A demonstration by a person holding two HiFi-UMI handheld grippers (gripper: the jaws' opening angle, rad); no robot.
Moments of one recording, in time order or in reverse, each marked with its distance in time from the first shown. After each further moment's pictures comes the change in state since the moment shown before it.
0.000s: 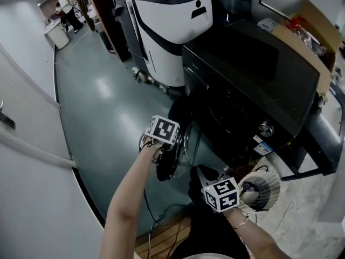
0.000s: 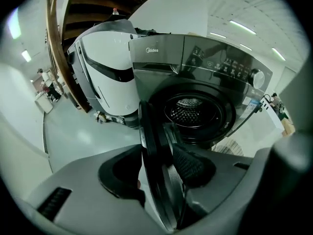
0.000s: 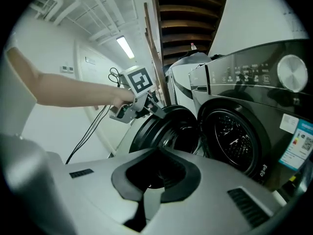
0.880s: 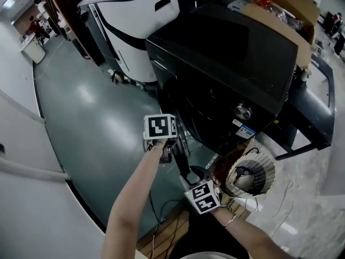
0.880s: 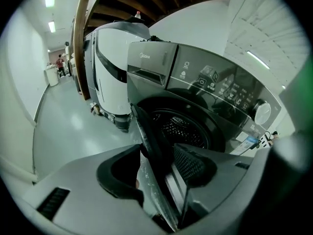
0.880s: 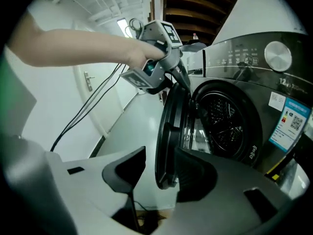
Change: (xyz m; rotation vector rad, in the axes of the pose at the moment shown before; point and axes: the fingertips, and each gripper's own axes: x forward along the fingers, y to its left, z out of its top) left arm 0.028 -0.100 0.043 -0.302 -0.120 -0.077; right arm -0.004 -0.021 -0.087 -0.066 0.145 -0.109
